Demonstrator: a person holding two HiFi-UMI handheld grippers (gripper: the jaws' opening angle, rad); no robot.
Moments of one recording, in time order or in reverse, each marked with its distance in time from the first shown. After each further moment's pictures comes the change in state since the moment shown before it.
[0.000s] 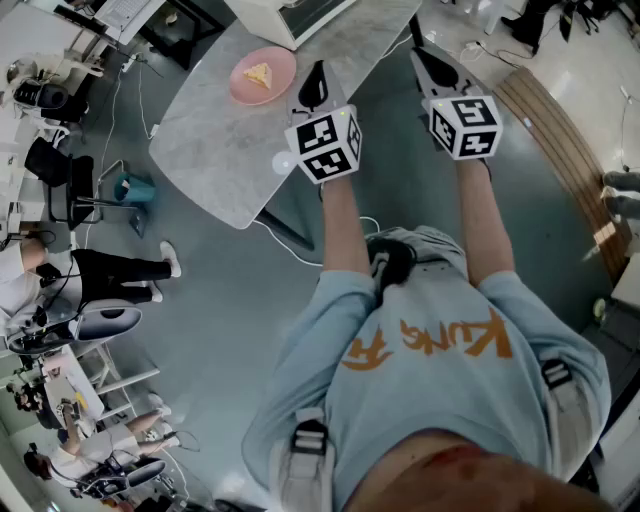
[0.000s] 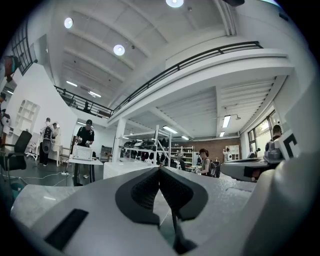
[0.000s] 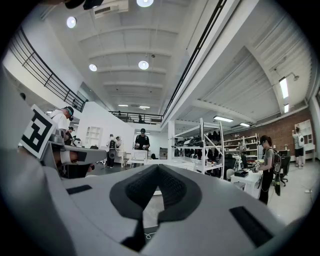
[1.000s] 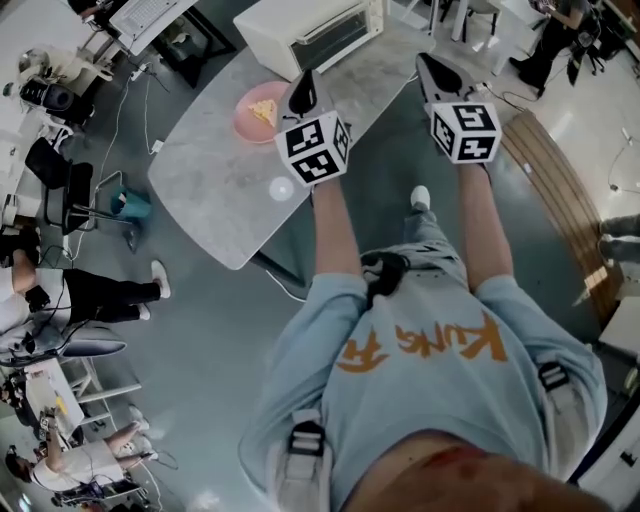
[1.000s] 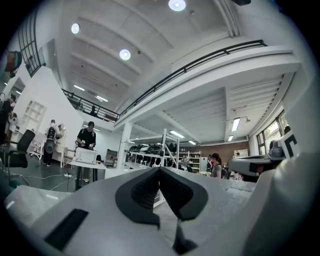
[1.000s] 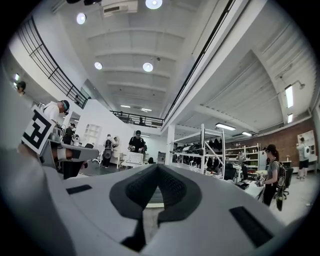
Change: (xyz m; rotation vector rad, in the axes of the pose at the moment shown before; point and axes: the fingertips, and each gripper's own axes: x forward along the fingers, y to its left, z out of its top) left arm 0.088 0.044 0.014 -0.033 -0.053 0.078; right arm 0.090 -0.059 0.025 -0.084 -0.036 -0.002
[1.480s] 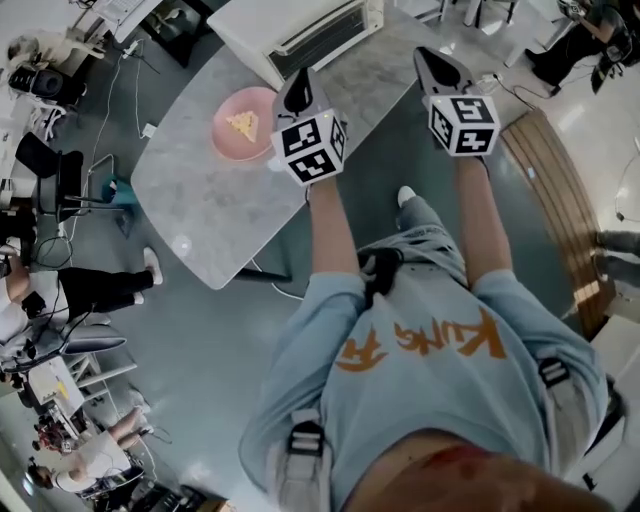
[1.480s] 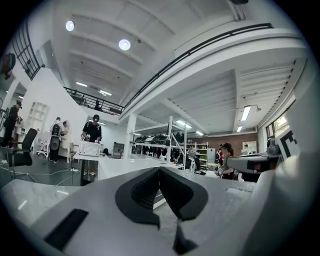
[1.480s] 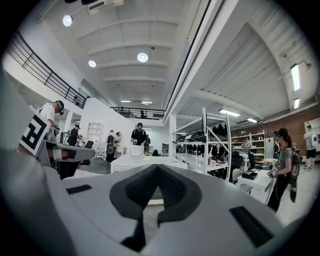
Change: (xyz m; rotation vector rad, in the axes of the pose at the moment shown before) left arm 0.151 -0.012 -0.057 0.011 0.102 0.097; right arm 0.132 -0.111 -0.071 0.072 0.097 0.078
